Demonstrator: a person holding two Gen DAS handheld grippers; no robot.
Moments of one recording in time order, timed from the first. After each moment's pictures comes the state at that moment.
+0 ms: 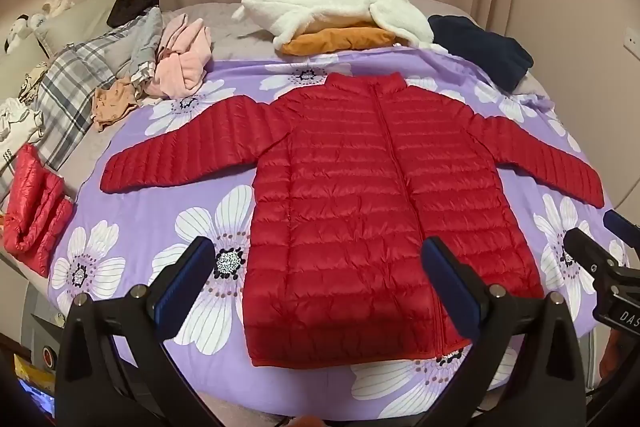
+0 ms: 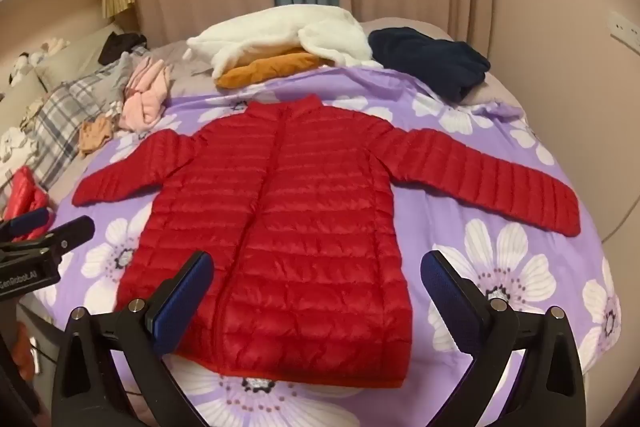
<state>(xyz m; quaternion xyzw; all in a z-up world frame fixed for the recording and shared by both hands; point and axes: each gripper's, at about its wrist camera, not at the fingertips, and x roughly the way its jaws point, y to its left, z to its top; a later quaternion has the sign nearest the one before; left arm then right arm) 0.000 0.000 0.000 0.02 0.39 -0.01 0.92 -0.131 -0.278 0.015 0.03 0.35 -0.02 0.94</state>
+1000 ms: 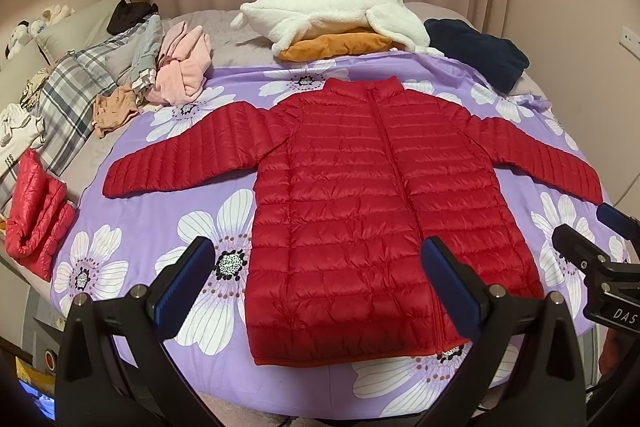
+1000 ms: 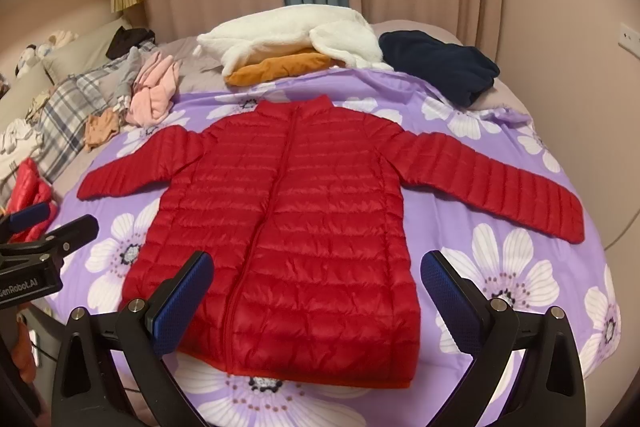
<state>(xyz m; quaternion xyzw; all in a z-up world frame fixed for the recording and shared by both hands) -0.007 -0.004 0.005 0.02 0.38 -0.01 0.92 -0.131 -0.271 0.016 0.03 0.35 -0.01 0.94</state>
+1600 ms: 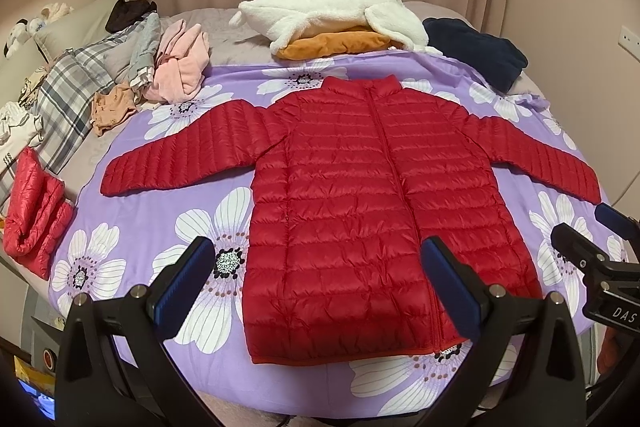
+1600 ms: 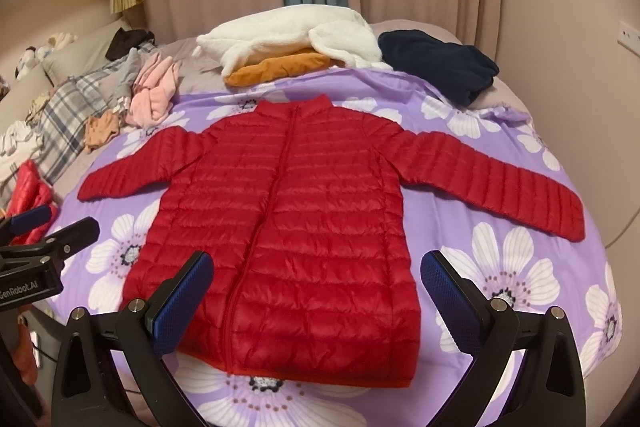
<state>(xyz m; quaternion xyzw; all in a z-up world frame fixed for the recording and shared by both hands) -0.009 -0.004 0.004 0.02 0.38 -0.01 0.92 -0.131 -0.271 0.015 0.03 0.35 -0.01 0.94</state>
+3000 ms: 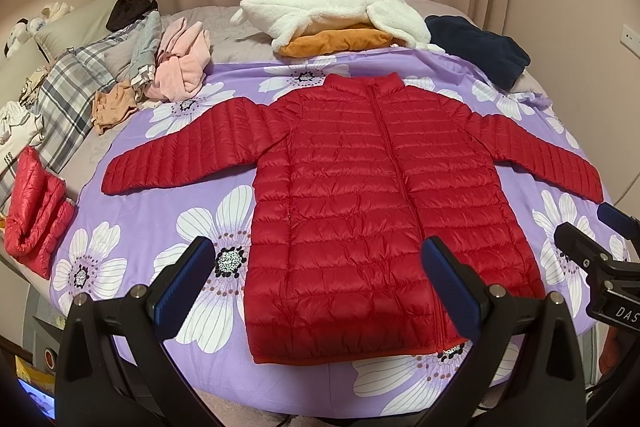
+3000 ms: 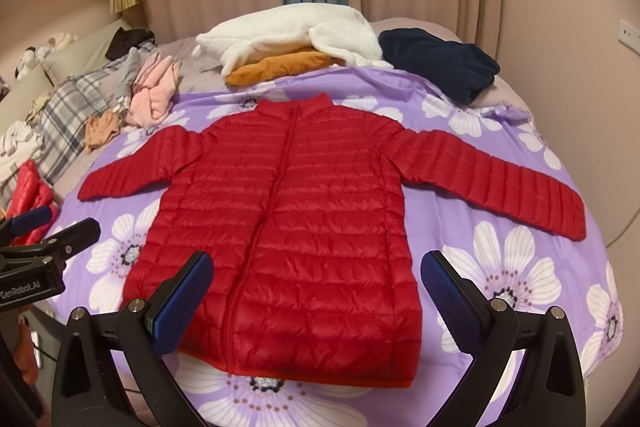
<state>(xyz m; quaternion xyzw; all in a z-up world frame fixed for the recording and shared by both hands) -0.009 0.002 -0.001 0.02 0.39 -0.01 0.92 -0.131 -0.272 0.014 0.03 0.35 -0.01 0.94</state>
